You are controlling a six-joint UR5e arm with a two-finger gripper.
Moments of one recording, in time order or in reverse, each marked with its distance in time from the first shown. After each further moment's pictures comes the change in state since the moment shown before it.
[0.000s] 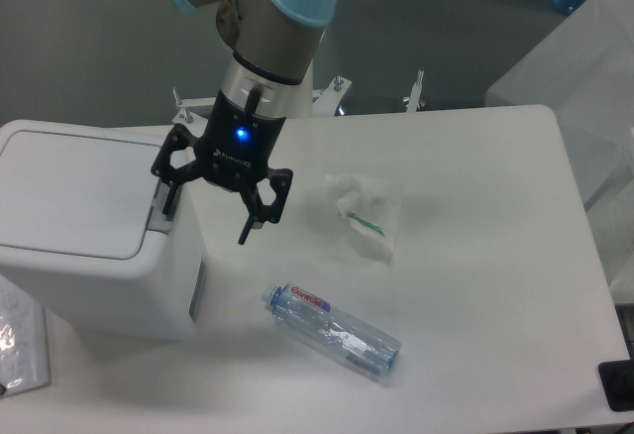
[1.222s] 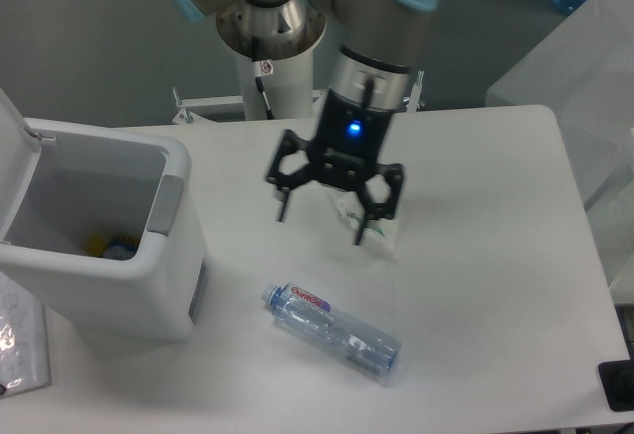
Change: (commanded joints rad) arm 0.252 -0.081 0.037 0.006 0.142 0.408
